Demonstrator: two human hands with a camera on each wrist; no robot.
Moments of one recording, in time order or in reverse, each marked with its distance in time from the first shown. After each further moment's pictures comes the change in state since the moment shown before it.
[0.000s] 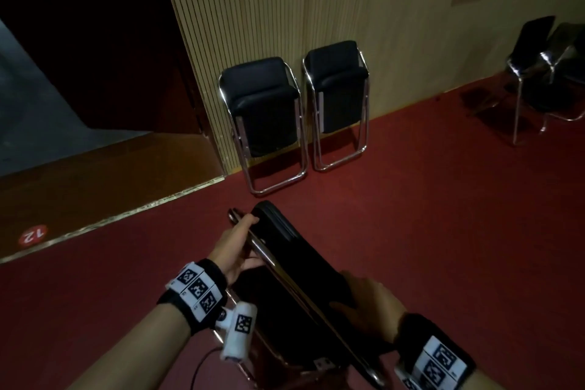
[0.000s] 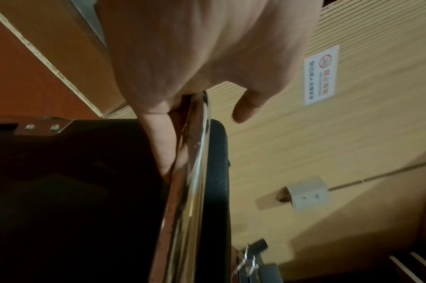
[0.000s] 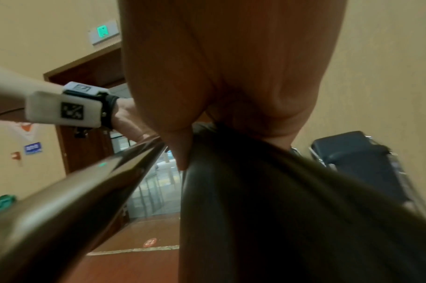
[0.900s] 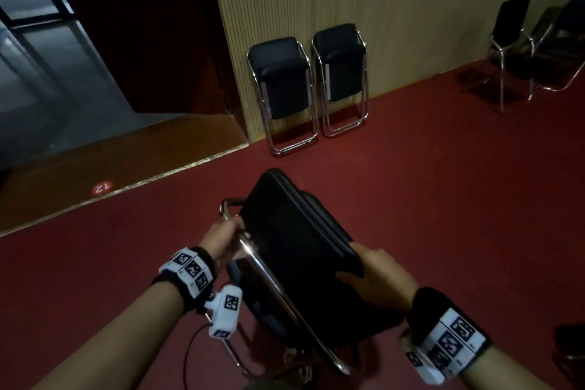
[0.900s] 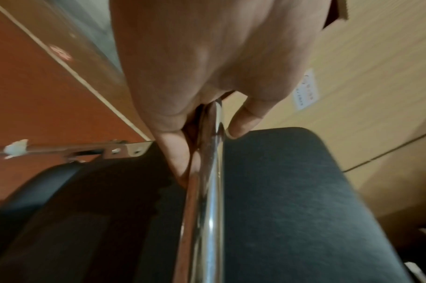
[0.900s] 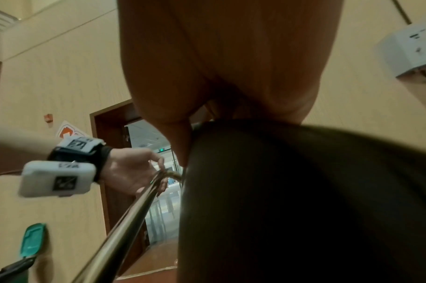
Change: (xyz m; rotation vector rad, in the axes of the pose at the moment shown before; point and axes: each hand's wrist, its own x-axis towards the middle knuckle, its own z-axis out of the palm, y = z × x) left_hand -0.353 -0.276 -0.139 0.070 0.172 0.033; right_hand -0.390 -0.077 0.223 0.074 0.179 -0.145
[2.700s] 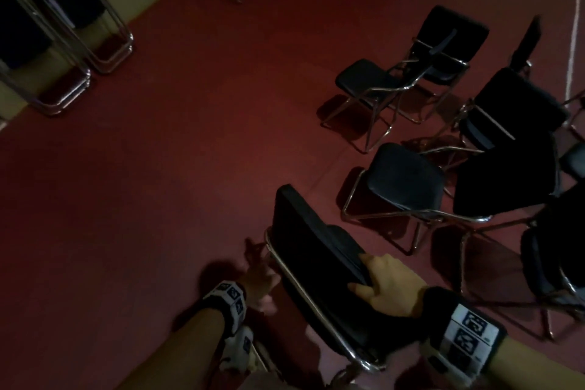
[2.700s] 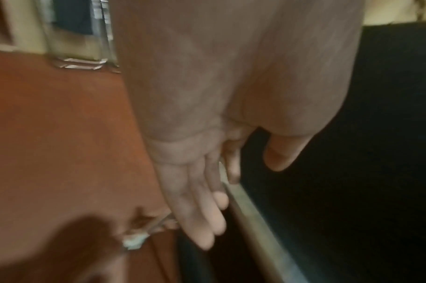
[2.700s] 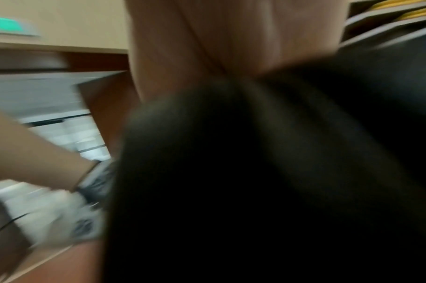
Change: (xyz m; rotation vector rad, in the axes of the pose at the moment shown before) left_hand -0.356 -0.506 -0.096 1.331 -0.961 0.032; right_hand -0.646 -0.208 0.343 0.046 0.120 0.871
